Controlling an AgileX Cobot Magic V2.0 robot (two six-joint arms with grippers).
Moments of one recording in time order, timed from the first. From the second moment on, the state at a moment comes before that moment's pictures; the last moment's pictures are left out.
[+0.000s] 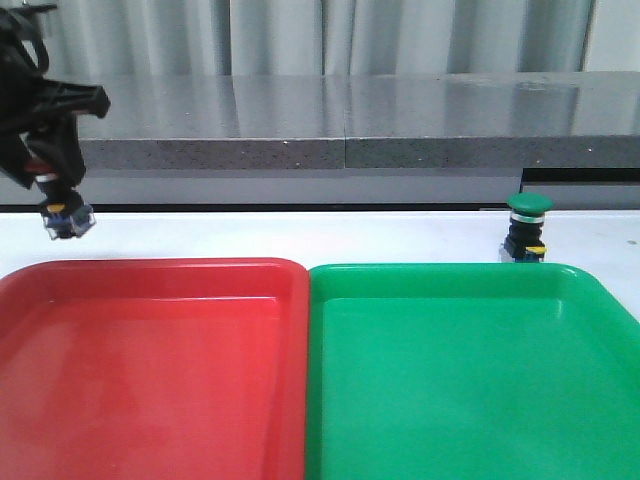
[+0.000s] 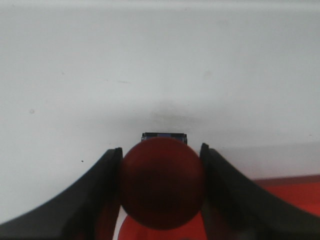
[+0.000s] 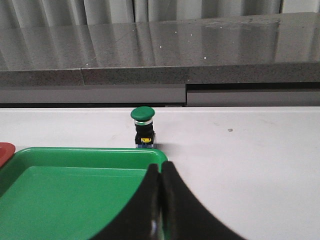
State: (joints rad) left arm -0.12 1.78 -1.33 -0.06 0.66 -0.06; right arm 0.07 -0.01 0.03 0.02 0.13 0.07
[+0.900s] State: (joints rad) left arm -0.33 1.50 -1.02 -0.13 0.58 -0.18; right arm 0.07 -0.01 0.03 0.02 0.13 0.07
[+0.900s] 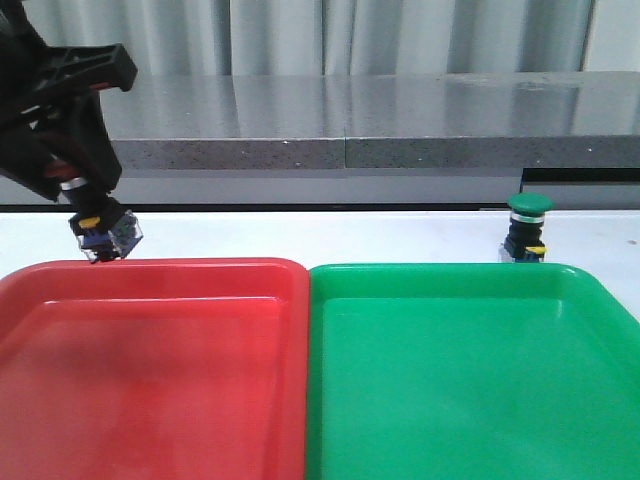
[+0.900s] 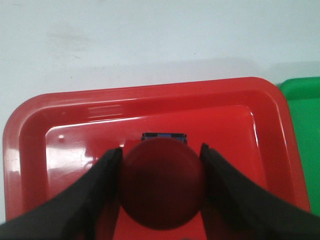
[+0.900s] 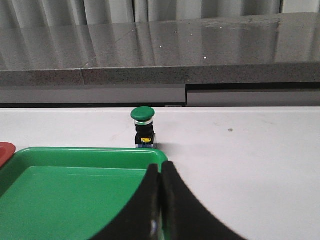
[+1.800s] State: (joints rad) left arm -0.39 1.68 -1.01 -0.13 0.54 -0.19; right arm 0.07 -0.01 0.03 0.02 0.13 0.07
